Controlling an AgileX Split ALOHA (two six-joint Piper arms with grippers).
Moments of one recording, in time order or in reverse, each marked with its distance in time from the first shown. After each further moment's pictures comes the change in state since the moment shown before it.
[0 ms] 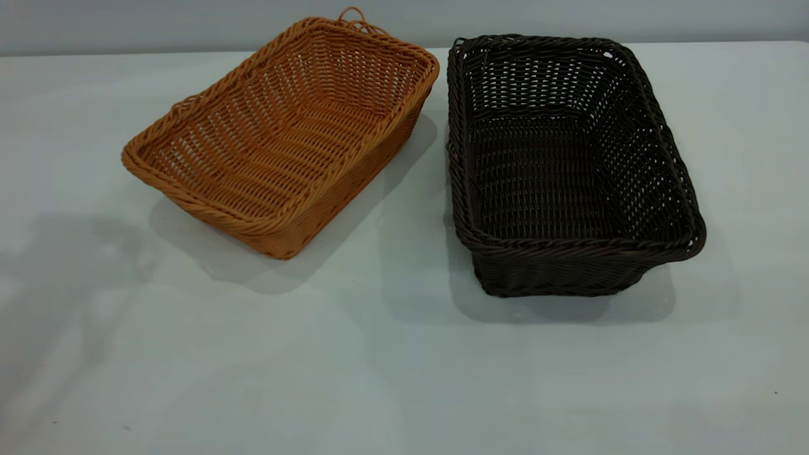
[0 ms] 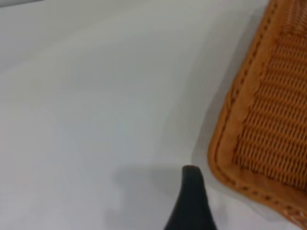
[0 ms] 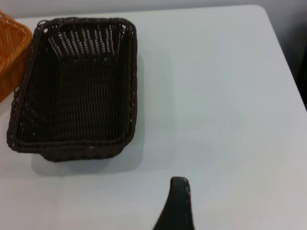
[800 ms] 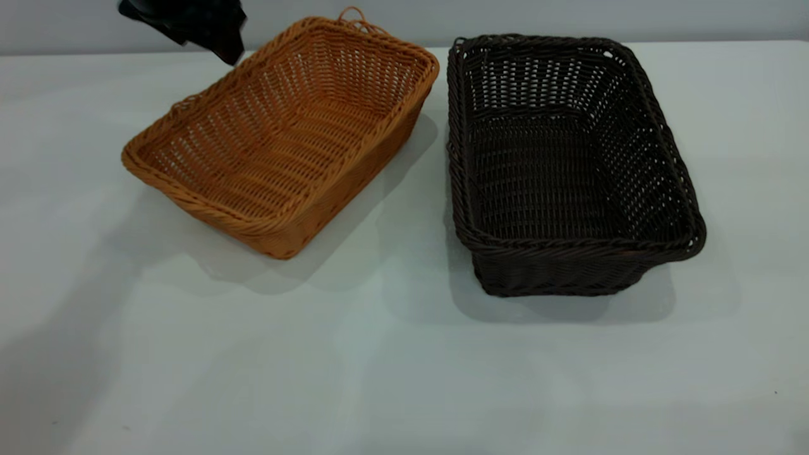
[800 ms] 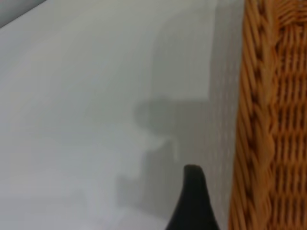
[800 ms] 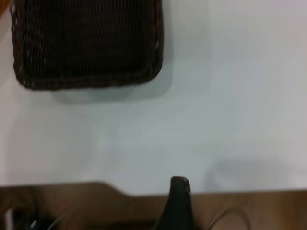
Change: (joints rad) left arm -0.114 0.778 -0.608 -0.004 -0.022 0.207; right arm 0.000 0.583 -0.033 0.132 -0.119 0.000
